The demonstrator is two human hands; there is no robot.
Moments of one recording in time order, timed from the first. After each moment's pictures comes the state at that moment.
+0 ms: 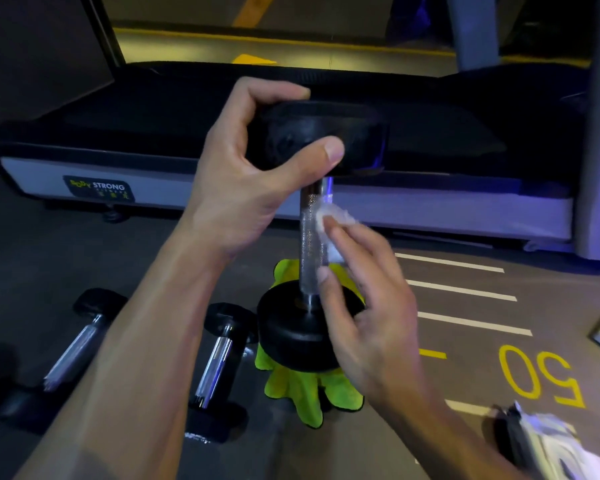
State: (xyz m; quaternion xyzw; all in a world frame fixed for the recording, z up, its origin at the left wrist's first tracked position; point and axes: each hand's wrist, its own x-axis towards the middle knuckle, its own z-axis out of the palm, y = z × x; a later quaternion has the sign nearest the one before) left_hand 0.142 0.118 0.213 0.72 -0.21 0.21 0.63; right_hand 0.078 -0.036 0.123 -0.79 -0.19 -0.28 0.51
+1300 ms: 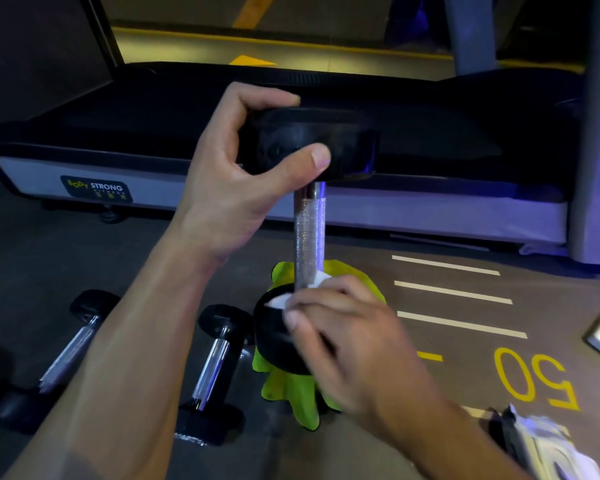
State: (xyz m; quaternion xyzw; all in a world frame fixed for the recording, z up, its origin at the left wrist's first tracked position) left_hand 0.142 0.124 0.213 0.71 -0.21 0.21 0.64; right_hand 0.059 -0.045 0.132 -0.89 -0.30 -0.18 0.29
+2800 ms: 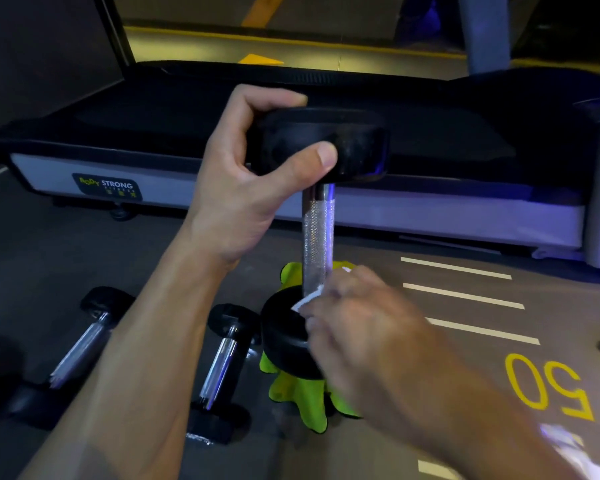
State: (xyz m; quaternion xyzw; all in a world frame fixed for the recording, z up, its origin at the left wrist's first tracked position) left_hand 0.143 0.126 0.210 0.68 -0.21 0.20 0.67; right_hand 0.067 -0.041 0.173 -0.94 -0.30 0.00 0.16
